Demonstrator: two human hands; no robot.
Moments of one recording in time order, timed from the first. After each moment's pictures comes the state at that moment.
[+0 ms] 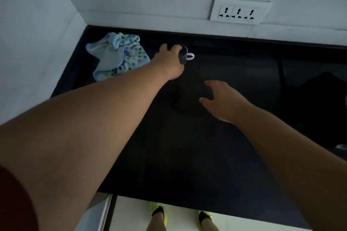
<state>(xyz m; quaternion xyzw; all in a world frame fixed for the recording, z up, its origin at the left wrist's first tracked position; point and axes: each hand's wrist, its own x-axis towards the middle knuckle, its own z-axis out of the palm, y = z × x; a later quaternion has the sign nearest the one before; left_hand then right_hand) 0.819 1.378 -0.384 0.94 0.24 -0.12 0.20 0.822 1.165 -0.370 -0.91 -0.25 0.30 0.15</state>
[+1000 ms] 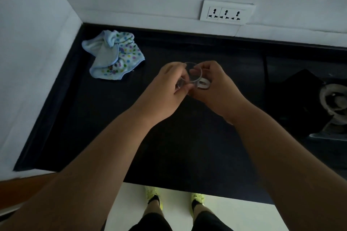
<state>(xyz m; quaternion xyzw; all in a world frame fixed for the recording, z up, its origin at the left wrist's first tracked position) 0.698 1.303 -0.313 0.91 0.10 0.04 0.40 0.791 1.145 -0.315 -0.82 -0.21 0.27 0.46</state>
